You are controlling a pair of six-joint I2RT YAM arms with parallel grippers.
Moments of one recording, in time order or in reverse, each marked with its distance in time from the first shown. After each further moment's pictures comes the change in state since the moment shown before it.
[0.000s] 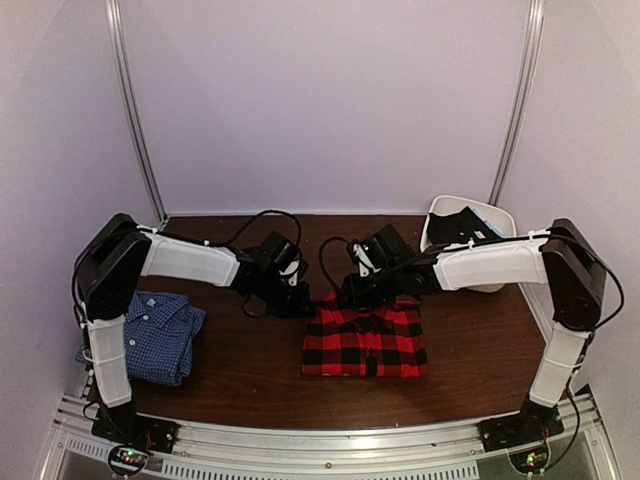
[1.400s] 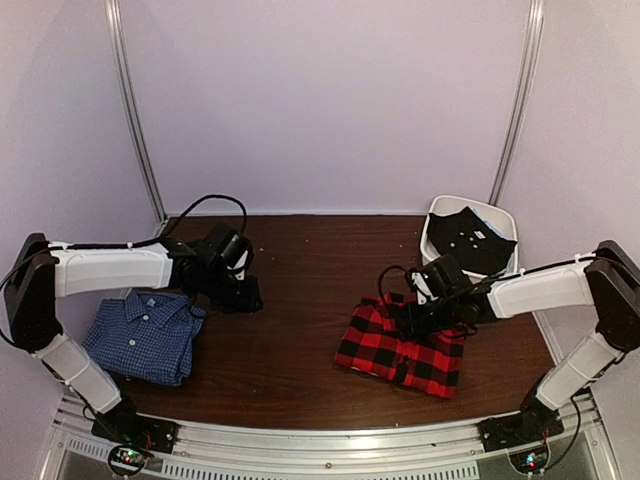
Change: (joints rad) left arm 0.067 -0.401 -0.228 -0.215 -0.237 0.018; right arm -0.164 -0.253 -0.465 0.105 0.005 -0.063
